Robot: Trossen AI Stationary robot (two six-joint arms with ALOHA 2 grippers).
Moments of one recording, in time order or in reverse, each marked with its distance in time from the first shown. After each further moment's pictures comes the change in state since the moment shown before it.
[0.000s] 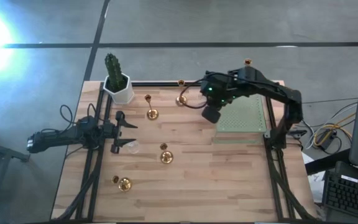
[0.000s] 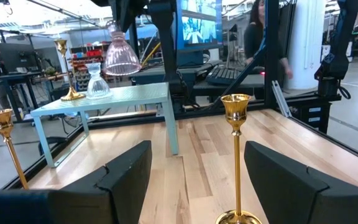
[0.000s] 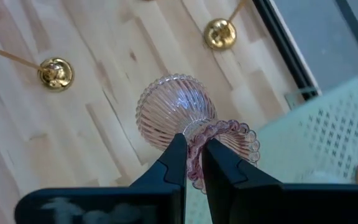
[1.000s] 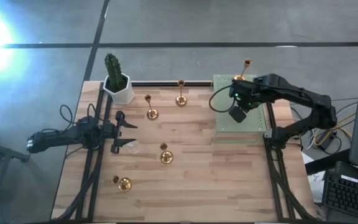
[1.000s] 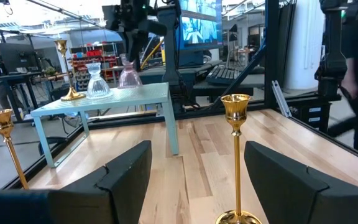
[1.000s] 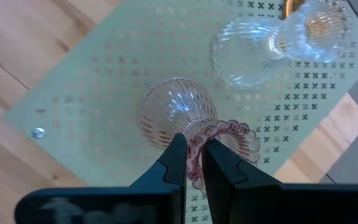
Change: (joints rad) left arm 0.000 0.000 0.000 0.000 0.000 0.000; right arm -0.122 -0.415 -0.639 -0.002 0.113 0.177
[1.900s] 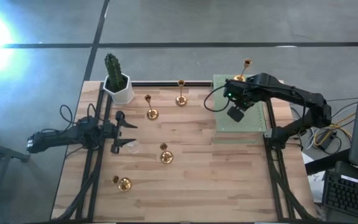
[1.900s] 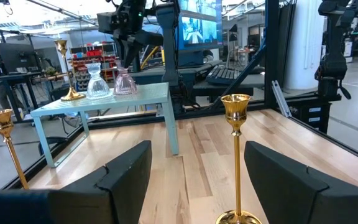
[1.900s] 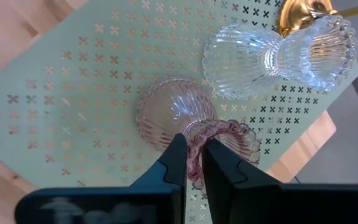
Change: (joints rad) left arm 0.000 0.000 0.000 0.000 0.000 0.000; right arm -0.032 0.071 -0.005 0.000 0.052 -0.102
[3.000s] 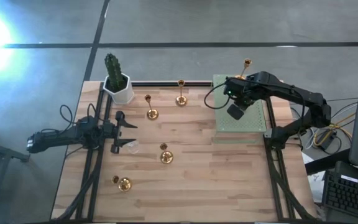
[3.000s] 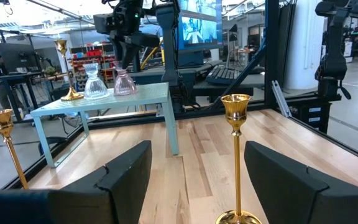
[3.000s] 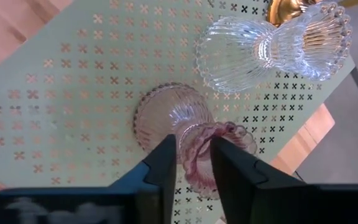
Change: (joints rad) left arm 0.000 0.000 0.000 0.000 0.000 0.000; right arm -0.032 0.002 -0.001 0.000 0.003 0.010
